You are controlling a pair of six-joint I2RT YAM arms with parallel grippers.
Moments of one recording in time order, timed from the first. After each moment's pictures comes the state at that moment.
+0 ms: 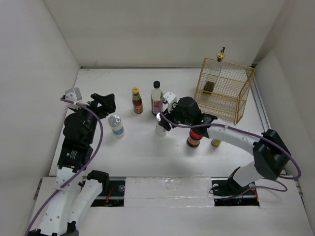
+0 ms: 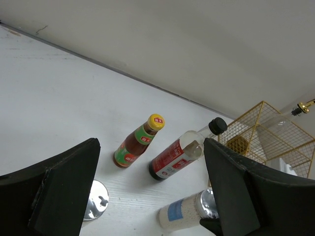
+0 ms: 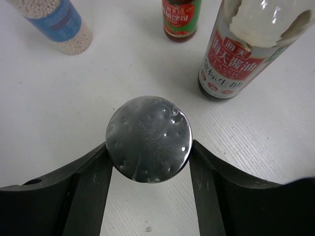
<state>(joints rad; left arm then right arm) -0.23 0.61 0.83 -0.23 -0.17 -0.53 0.77 1.49 0.98 0.03 -0.17 -0.02</state>
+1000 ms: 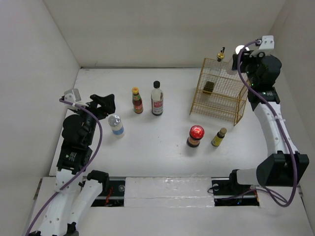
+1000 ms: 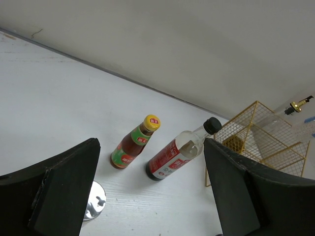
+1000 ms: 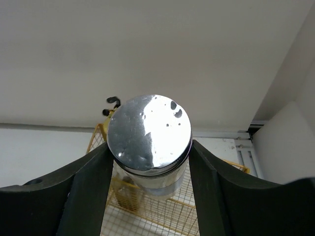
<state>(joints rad) -0.23 0.59 0.83 -0.23 -0.15 -0.53 -0.03 1.32 1.30 0.09 -0.08 0.01</state>
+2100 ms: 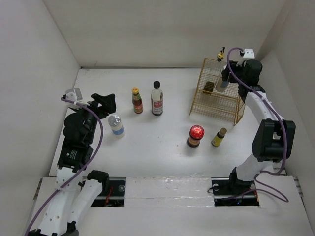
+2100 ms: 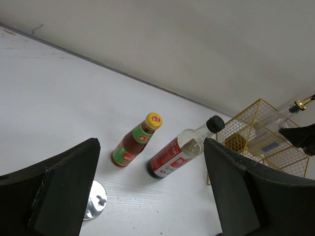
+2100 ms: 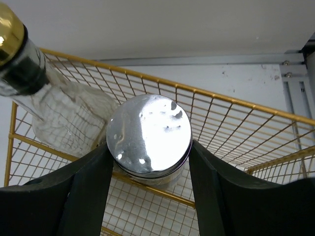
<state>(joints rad) -0.23 0.61 0.83 -0.23 -0.15 -0.53 -0.08 1.65 1.30 0.08 -0.17 0.07</state>
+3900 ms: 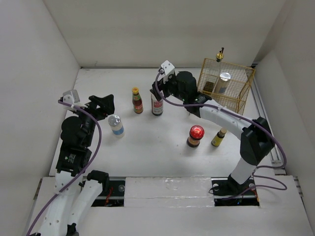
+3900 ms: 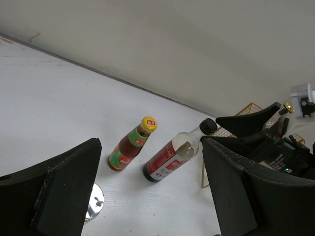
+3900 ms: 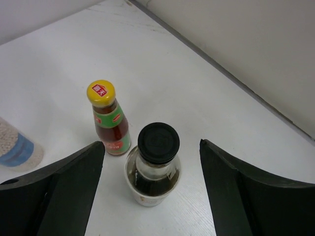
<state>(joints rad) -0.23 0.57 0.83 -0.23 -0.14 -0.53 0.68 1.68 1.36 0.17 -0.12 -0.12</state>
